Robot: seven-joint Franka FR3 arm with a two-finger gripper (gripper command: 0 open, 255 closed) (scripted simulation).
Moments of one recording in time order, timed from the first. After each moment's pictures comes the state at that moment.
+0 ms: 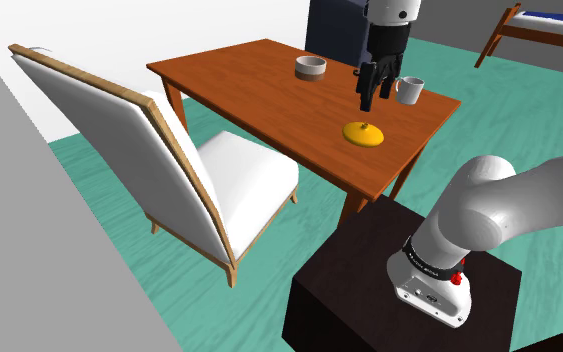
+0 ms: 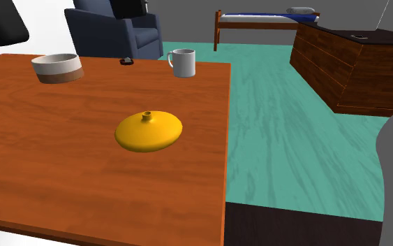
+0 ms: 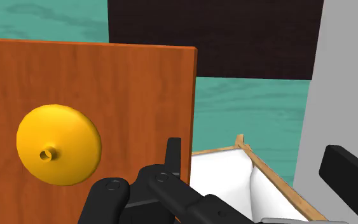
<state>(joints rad) 0.02 -0.78 -0.04 -2.33 -0.05 1.43 0.01</state>
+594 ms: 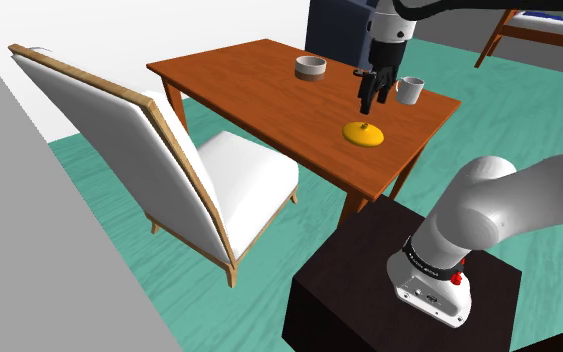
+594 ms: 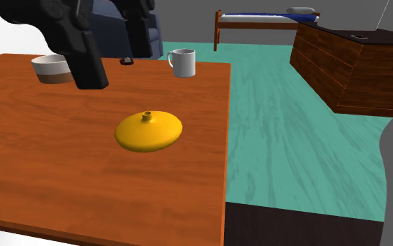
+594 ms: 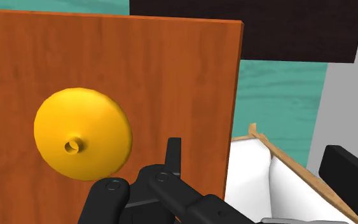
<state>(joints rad) -0.02 -0.73 -0.19 -2.41 -0.14 1.61 -0.13</state>
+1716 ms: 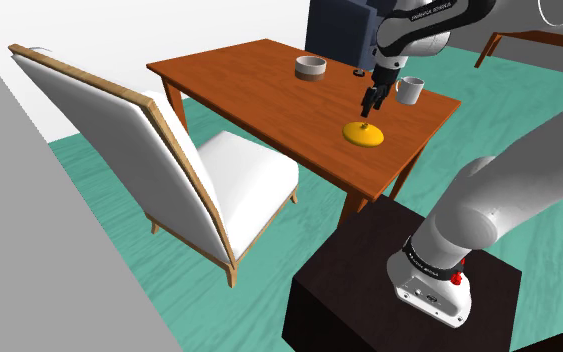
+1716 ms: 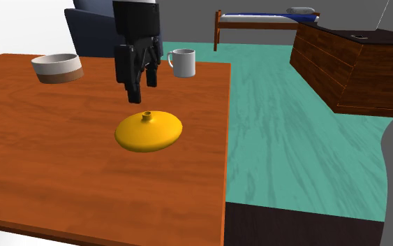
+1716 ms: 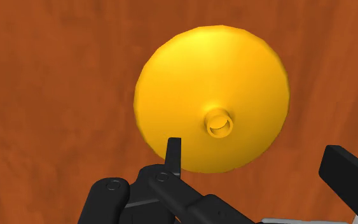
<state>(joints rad) -0.04 -0.32 -0.60 -2.35 -0.14 2.08 -0.54</state>
